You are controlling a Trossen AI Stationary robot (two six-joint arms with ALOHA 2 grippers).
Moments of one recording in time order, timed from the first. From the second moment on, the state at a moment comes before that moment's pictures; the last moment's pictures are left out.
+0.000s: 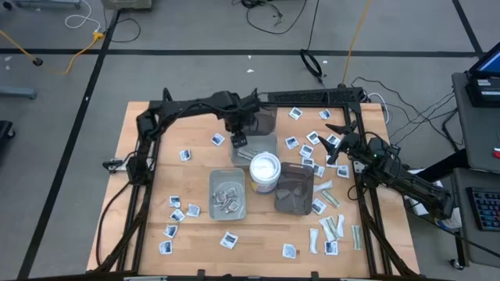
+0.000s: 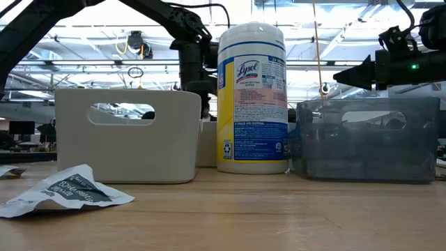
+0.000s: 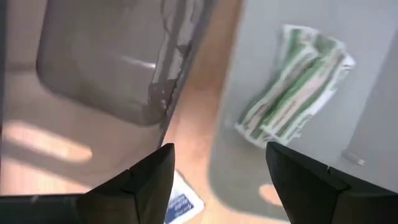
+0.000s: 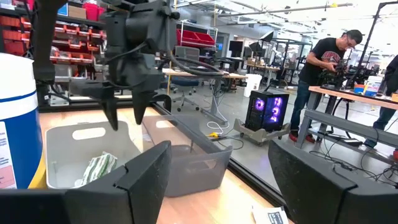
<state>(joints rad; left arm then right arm) 0.43 2.06 1.74 -1.12 0.02 0.14 -0.54 0.01 0.02 0.07 0.03 -0.12</state>
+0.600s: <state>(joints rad) 0.45 2.00 1.74 -1.10 -0.08 0.22 -0.54 0.01 0.02 0.07 0.03 -0.12</state>
